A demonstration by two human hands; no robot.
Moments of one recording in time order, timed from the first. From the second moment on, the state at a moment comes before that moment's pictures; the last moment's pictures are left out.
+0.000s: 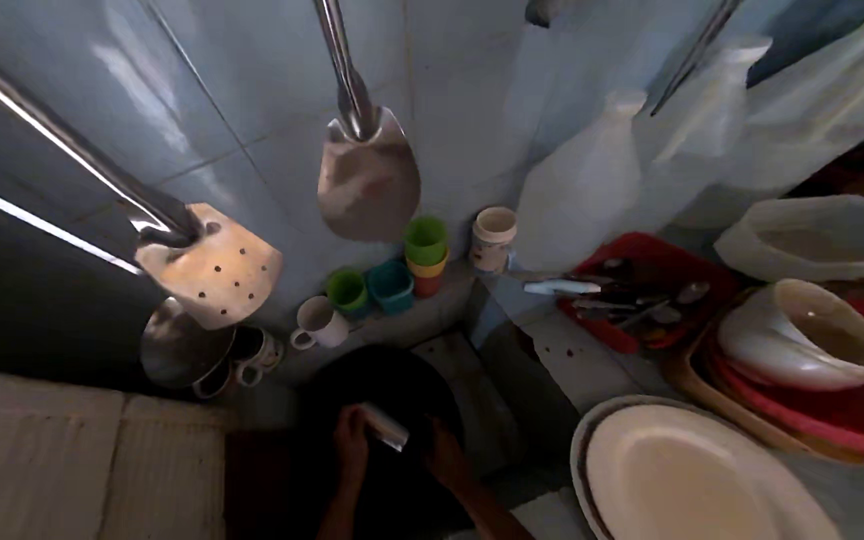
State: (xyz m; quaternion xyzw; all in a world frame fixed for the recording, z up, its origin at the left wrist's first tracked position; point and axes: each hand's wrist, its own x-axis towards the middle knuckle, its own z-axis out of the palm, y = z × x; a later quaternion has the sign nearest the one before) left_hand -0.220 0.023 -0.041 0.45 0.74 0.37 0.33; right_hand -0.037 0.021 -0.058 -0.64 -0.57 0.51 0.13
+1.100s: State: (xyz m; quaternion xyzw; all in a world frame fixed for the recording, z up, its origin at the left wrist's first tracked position) left_hand -0.287 0.163 0.059 0.69 0.72 0.09 0.02; right_hand -0.043 0.018 -0.054 -0.63 -0.56 0.53 0.09
